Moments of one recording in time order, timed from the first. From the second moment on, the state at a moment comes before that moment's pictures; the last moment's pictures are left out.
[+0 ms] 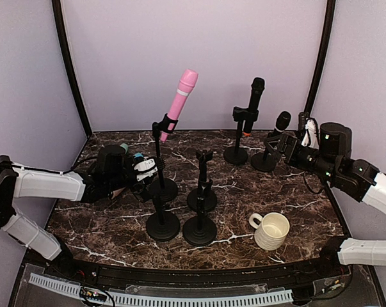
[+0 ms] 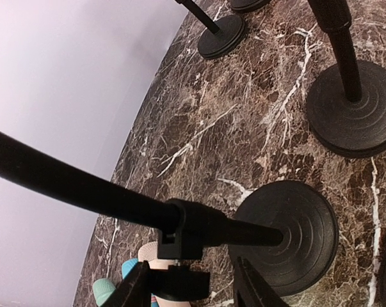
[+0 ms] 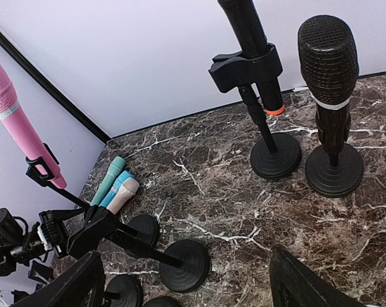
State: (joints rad) left arm -0.65 1.41 0.67 0.30 -0.04 0.81; right arm 0.62 0.84 0.80 -0.27 0.09 0.60
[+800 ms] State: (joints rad) left arm -0.65 1.43 0.67 0.30 -0.08 0.72; right arm 0.62 0.82 0.80 -0.27 0.09 0.61
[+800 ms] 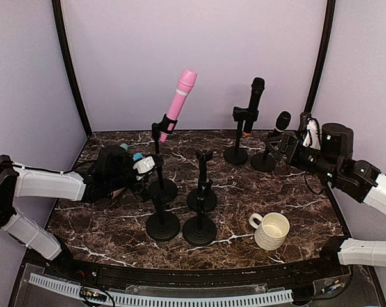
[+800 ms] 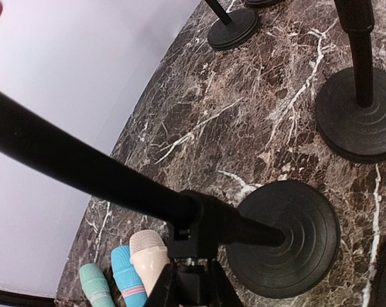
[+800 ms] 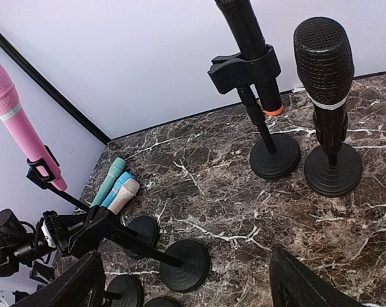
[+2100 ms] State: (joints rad) left arm -0.40 1.57 0.90 -0.03 0.69 0.21; right arm 0.62 0.81 0.78 -0.27 0.09 0.62
